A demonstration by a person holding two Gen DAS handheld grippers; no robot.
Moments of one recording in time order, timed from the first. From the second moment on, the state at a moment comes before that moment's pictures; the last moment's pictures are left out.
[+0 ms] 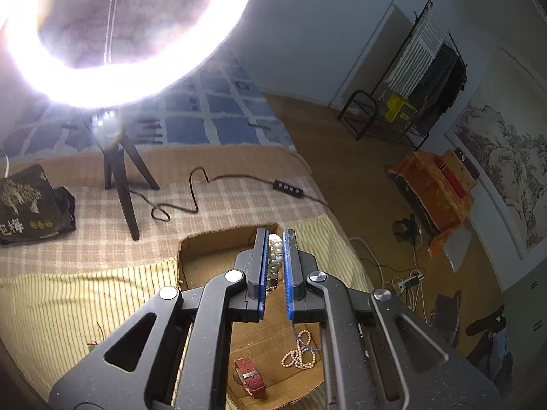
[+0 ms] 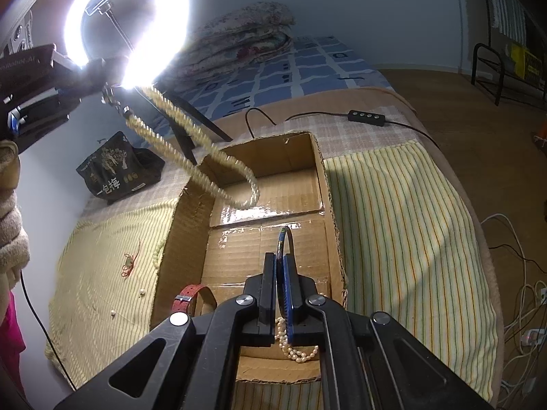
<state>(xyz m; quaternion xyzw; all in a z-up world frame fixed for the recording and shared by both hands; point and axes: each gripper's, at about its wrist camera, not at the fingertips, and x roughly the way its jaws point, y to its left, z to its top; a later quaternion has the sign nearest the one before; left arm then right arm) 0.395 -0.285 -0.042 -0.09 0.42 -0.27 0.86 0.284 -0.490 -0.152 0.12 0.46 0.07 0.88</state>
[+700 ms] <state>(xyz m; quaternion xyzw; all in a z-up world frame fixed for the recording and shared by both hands) 0.376 -0.261 -0.055 -0.06 0.43 -0.25 0.87 0.266 -0.482 -0.137 0.12 0.45 0.06 0.88</state>
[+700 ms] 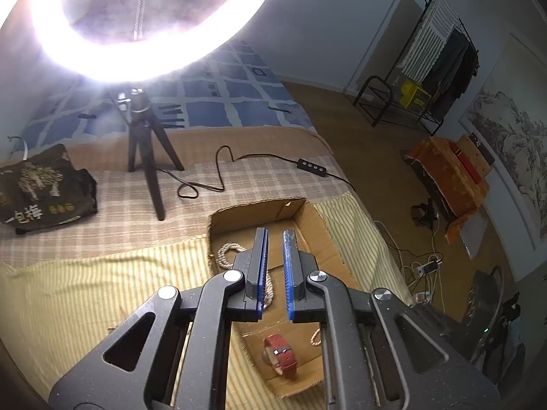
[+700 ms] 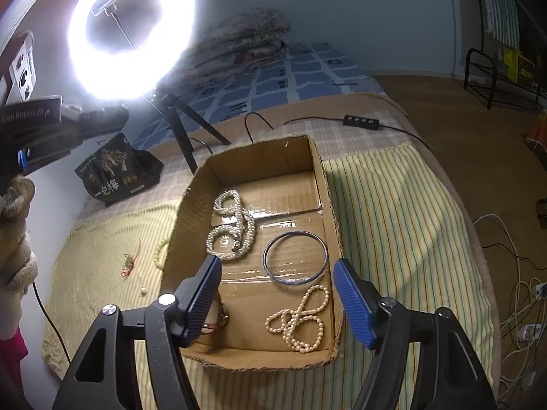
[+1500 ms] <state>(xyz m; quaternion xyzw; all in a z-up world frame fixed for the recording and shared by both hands) 0.293 -0.134 -0.019 -0.04 0.39 -0.19 0.90 0.211 -0.441 -0.066 0.09 0.38 0.05 0.92</state>
